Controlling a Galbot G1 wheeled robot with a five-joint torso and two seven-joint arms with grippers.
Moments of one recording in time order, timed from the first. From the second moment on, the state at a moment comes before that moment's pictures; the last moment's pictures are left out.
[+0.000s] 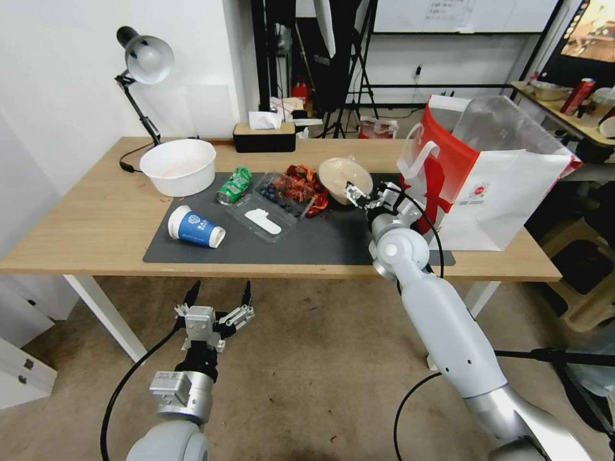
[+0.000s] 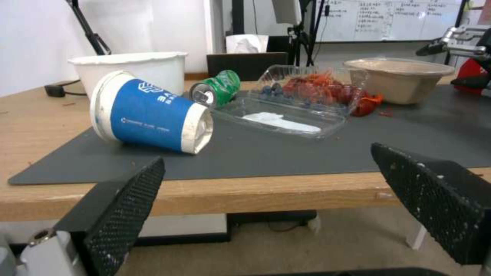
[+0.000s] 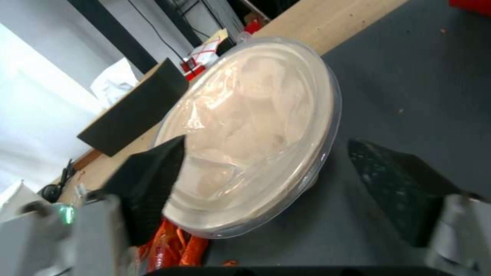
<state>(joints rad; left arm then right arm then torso) 1.71 -1.61 -0.53 -2.18 -0.03 -0.03 0.09 -0.64 1.33 0.16 1.50 1.04 -0.23 0.48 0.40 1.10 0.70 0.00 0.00</state>
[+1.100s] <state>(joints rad) 1.72 -1.61 -0.52 -2.17 -0.02 -0.06 0.09 -0.70 1.31 0.22 1.56 1.05 -0.21 0.44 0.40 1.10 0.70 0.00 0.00</state>
